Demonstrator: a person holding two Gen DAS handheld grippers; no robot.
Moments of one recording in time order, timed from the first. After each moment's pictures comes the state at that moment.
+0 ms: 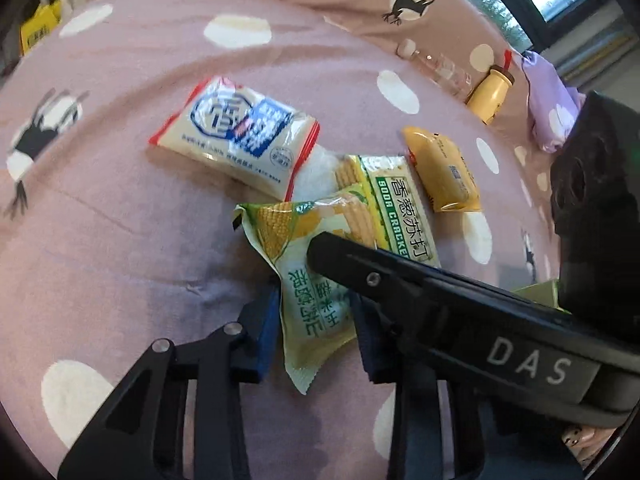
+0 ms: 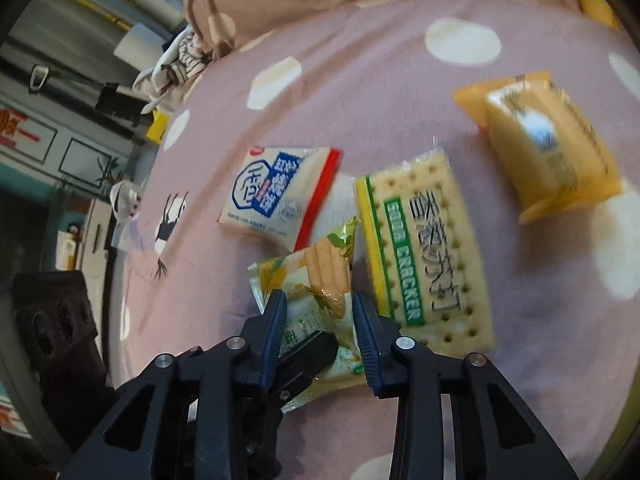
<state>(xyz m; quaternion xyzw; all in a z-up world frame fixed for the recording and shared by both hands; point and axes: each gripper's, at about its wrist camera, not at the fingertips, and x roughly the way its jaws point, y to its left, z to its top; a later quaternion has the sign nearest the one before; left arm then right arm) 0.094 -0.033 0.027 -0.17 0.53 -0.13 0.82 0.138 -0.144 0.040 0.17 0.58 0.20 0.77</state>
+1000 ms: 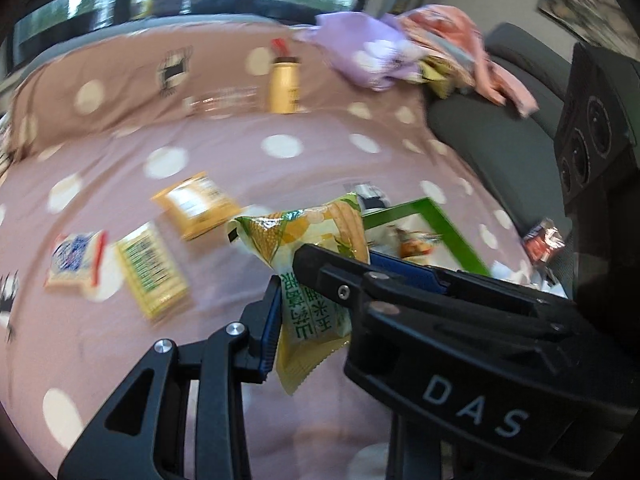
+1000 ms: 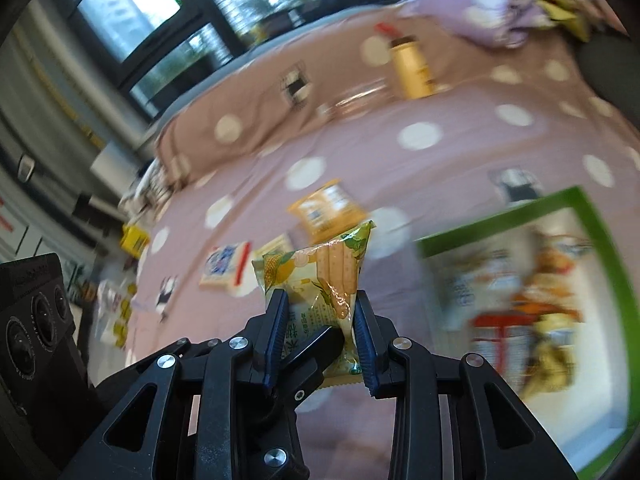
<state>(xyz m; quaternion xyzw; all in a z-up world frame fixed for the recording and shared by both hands) 0.008 -0.192 0.141 -0.01 0.42 -0.33 0.85 -0.006 -0.289 0.172 0.23 0.42 0.01 0.88</state>
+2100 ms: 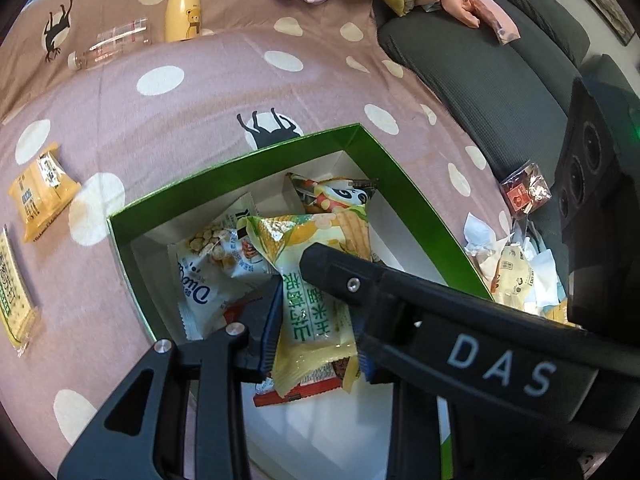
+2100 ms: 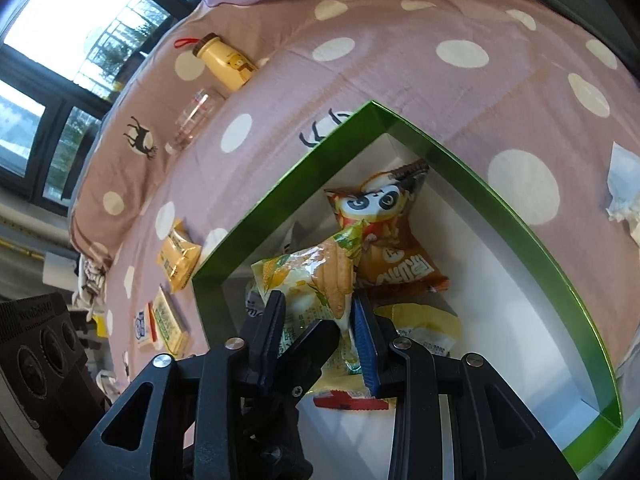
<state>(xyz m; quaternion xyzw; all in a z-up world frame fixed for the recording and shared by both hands) 0.020 -0.328 0.083 0.03 0.52 -0.40 0.76 -0.030 -0.425 0.098 0.38 0.47 -0.11 0.79</state>
